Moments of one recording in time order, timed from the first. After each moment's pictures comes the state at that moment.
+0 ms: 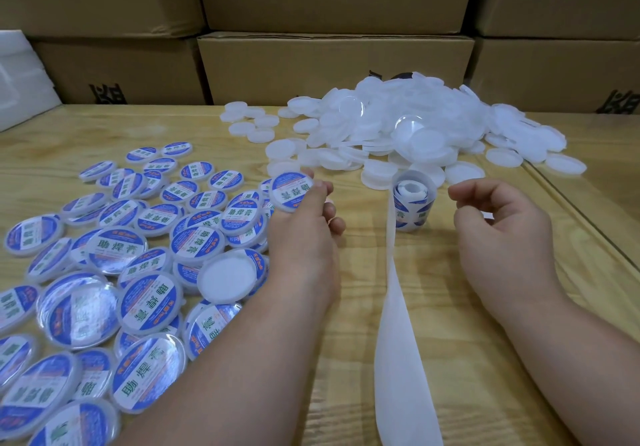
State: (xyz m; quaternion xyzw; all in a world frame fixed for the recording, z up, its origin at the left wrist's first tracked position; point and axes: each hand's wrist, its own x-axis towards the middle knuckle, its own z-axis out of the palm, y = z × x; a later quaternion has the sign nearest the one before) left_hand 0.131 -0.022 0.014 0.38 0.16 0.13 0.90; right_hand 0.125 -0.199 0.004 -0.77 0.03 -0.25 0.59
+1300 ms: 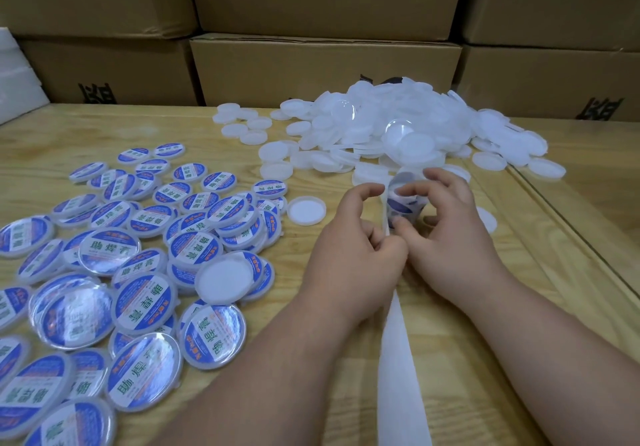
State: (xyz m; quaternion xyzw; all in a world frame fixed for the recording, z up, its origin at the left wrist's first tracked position) left_hand 0.105 -0.044 0.001 0.79 -0.06 0.07 0.60; right_hand 0.137 -0.189 -0.003 -0.88 -0.10 -0.18 0.43
